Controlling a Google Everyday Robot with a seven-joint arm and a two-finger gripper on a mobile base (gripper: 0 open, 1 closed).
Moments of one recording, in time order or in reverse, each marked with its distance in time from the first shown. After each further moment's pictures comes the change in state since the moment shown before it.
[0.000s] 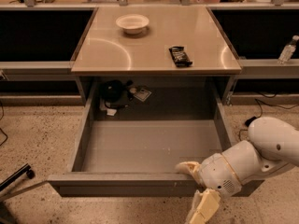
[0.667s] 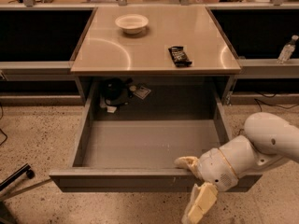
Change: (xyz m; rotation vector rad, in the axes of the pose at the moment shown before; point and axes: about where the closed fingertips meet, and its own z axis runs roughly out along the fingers) arm 0.000 -0.020 -0.003 0.018 0.015 -0.014
